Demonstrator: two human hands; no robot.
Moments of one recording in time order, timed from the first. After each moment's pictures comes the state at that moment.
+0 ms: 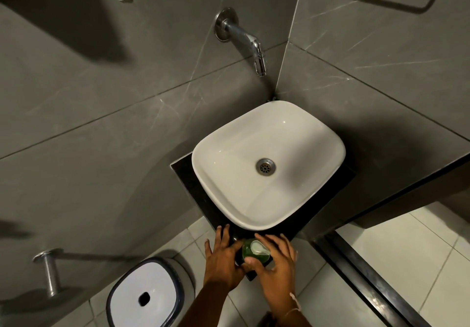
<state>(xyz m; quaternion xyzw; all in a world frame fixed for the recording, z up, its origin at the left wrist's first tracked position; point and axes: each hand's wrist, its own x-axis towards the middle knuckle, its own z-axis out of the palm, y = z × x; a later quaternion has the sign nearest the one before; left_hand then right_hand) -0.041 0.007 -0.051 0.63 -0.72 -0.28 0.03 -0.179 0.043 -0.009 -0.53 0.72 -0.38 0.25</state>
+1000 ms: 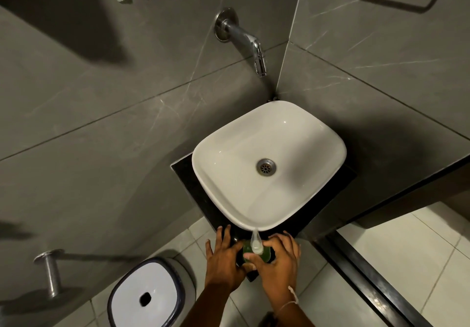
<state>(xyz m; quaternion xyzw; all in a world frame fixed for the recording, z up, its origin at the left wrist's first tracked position) -0.043 0.007 -0.058 0.63 -0.72 -0.28 0.03 -0.179 0.033 -0.002 -0.52 0.75 -0.35 0.24</state>
